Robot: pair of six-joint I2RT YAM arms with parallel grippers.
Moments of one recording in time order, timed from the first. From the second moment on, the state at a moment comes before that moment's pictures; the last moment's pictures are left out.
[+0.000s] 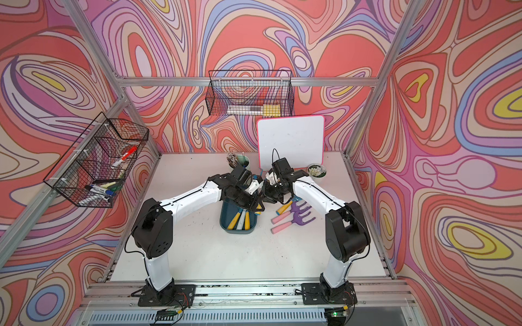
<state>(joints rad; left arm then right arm) -0.66 1.90 1.51 -0.70 0.52 -0.28 0.42 1.75 1.38 -0.72 -0.53 0.56</state>
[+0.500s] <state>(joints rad) -0.63 1.78 1.29 -0.70 0.45 -0.26 0.43 1.75 1.41 -0.75 -0.47 0.56</state>
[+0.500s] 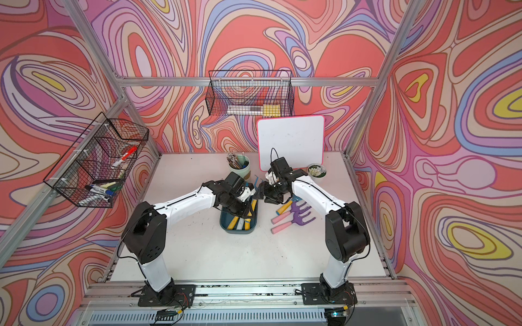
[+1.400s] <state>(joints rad) -0.50 1.80 1.15 -0.68 0.51 -0.26 0.41 1.72 1.36 -0.75 -0.39 0.59</state>
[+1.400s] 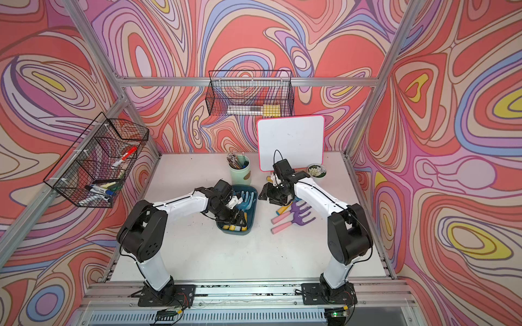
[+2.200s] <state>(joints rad) -0.51 1.62 1.29 -0.71 0.06 -0.43 0.30 1.74 1.24 -0.83 -0.18 0.68</state>
